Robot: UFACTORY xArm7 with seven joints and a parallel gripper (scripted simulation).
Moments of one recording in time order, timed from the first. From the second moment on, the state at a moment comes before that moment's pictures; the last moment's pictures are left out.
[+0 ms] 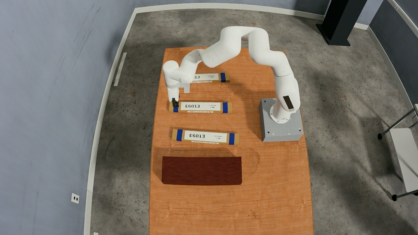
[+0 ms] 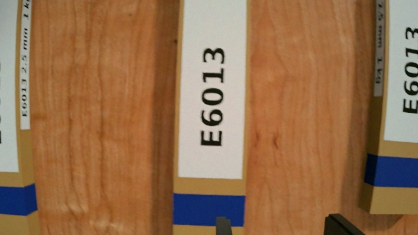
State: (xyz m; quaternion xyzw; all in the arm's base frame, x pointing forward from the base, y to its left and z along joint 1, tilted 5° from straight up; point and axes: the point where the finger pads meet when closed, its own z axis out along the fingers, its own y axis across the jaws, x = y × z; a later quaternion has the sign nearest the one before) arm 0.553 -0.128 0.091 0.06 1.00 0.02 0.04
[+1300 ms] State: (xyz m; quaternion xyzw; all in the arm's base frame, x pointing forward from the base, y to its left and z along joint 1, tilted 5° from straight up) arm 0.587 -0.081 0.095 0.07 1.00 0.02 0.04
